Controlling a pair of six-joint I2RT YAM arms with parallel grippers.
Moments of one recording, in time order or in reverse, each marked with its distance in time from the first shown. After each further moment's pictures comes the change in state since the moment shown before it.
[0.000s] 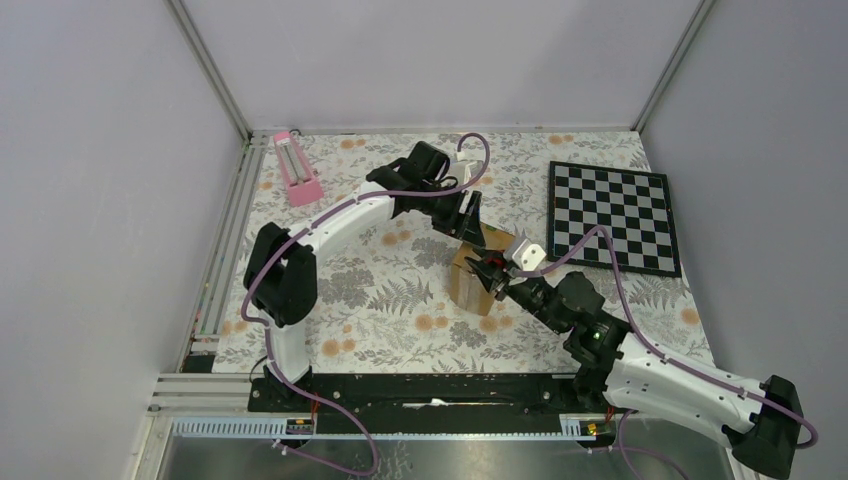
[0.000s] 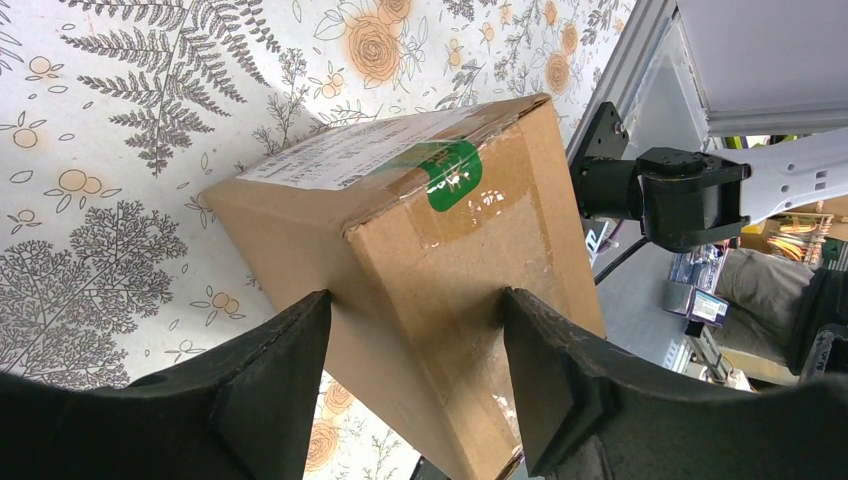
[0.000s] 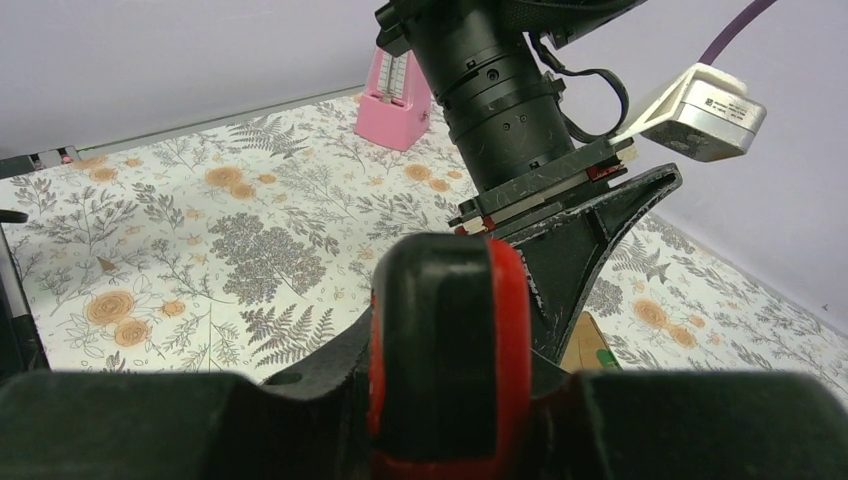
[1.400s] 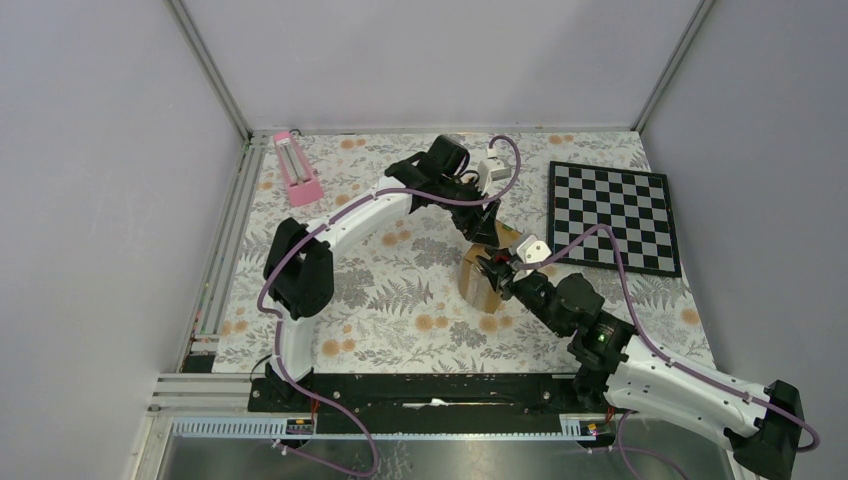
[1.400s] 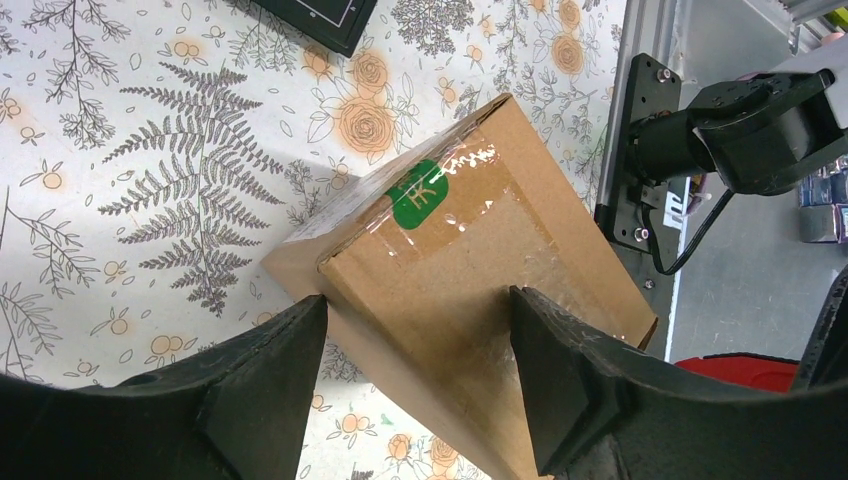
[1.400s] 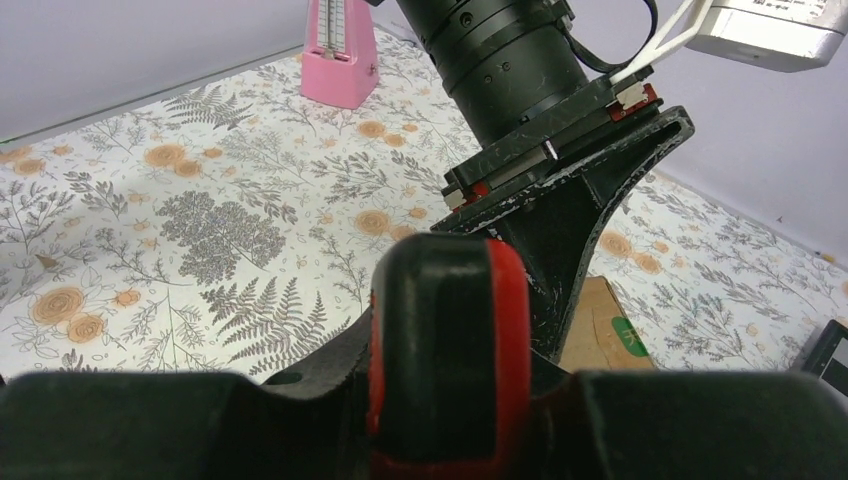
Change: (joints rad) left arm -0.054 0.114 0.166 -0.010 0.045 0.340; right arm 0.001 -0.042 0.001 -0.125 0.131 0.044
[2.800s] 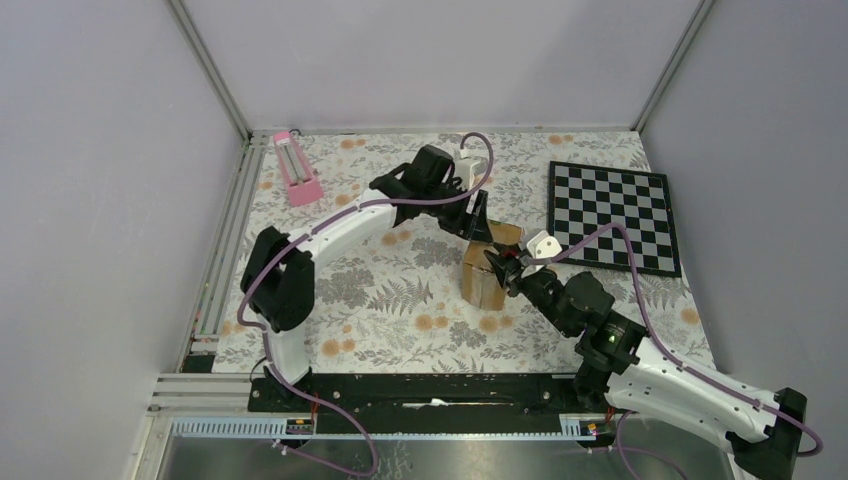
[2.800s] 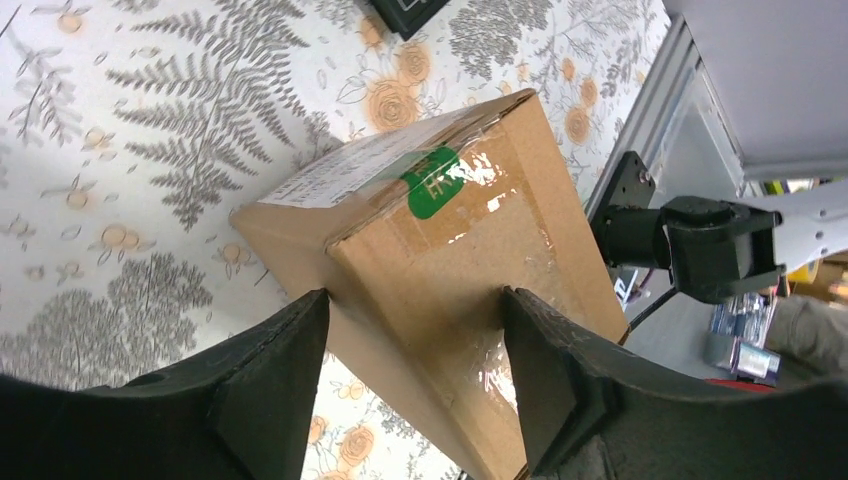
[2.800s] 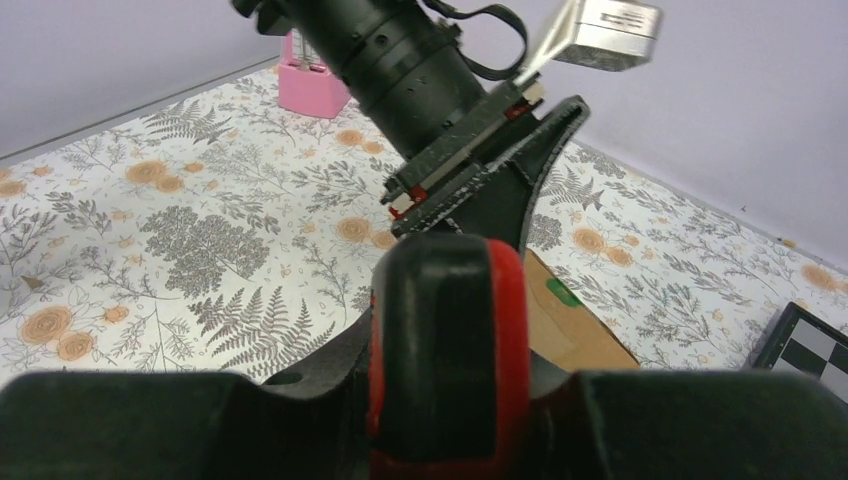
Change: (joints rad) left arm 0.013 -0.115 -0.189 0.146 -0.122 -0.351; right arm 0.000 -0.048 0.053 -0.091 0.043 0.014
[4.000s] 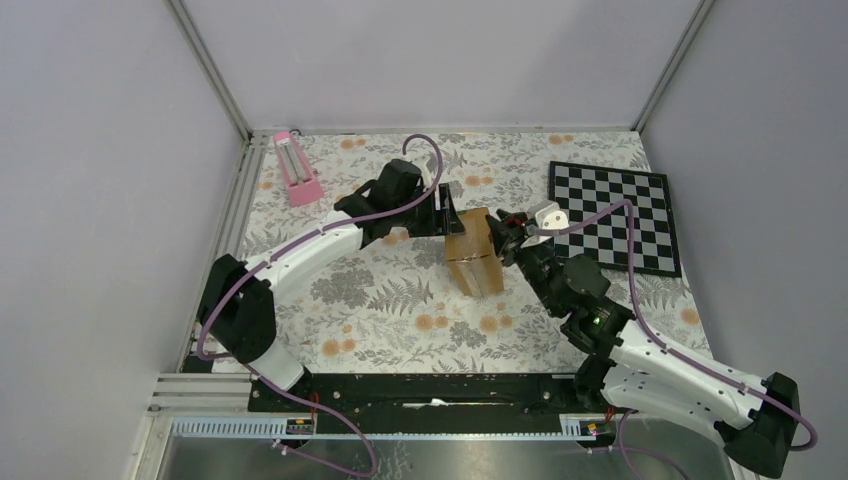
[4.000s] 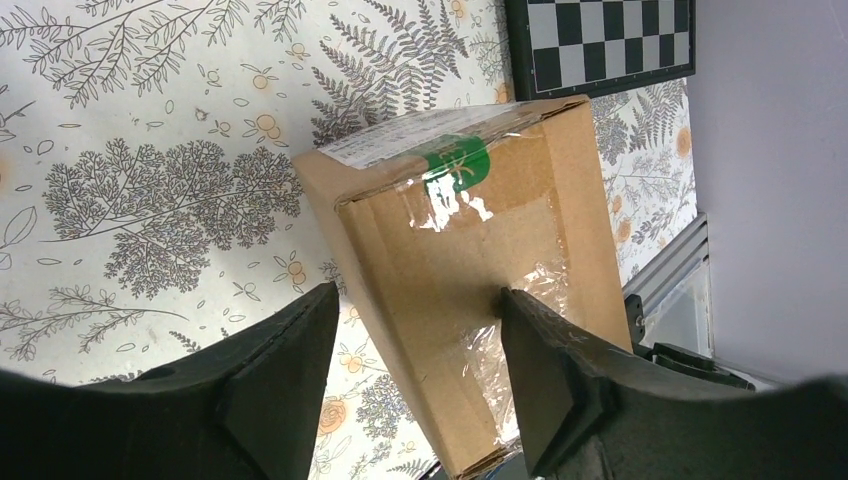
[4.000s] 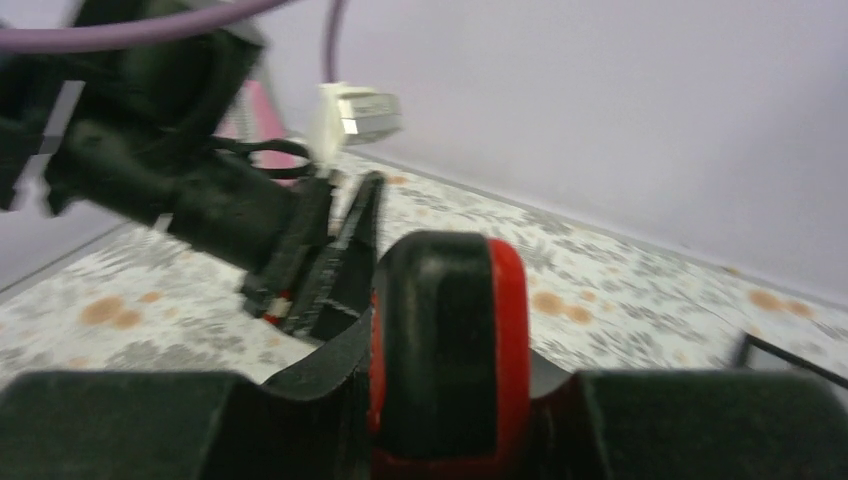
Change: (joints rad) left arm 0.035 -0.295 -0.322 0.113 -0.361 -0.388; right arm -0.060 0.172 0.094 0.235 0.057 0.021
